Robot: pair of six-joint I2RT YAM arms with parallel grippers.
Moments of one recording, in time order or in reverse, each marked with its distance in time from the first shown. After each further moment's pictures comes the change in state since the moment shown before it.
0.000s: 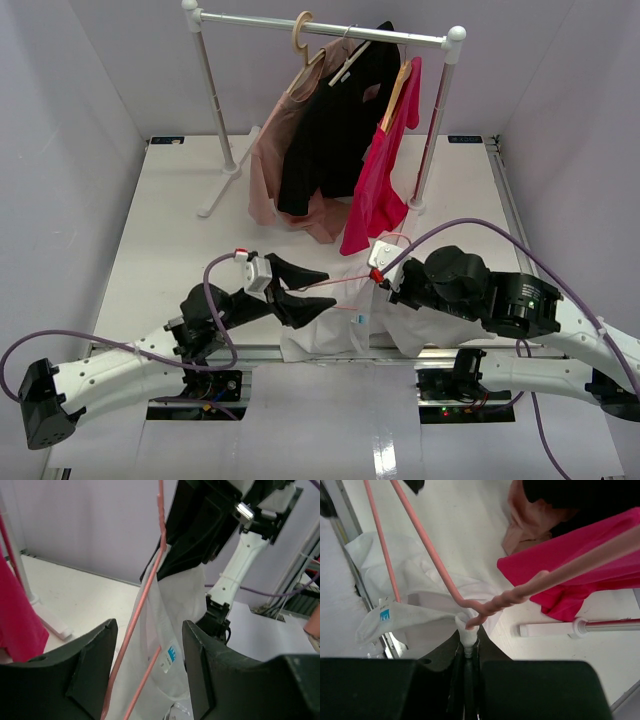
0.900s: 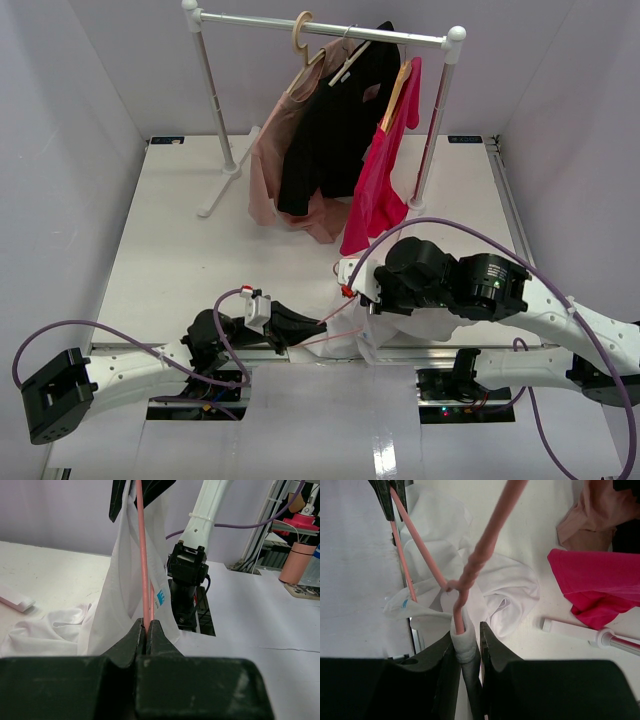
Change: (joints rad) left arm 0.000 0.072 -0.390 0.468 0.202 0.003; right arm 0.000 0.206 0.158 -0.238 -0.186 -0.097
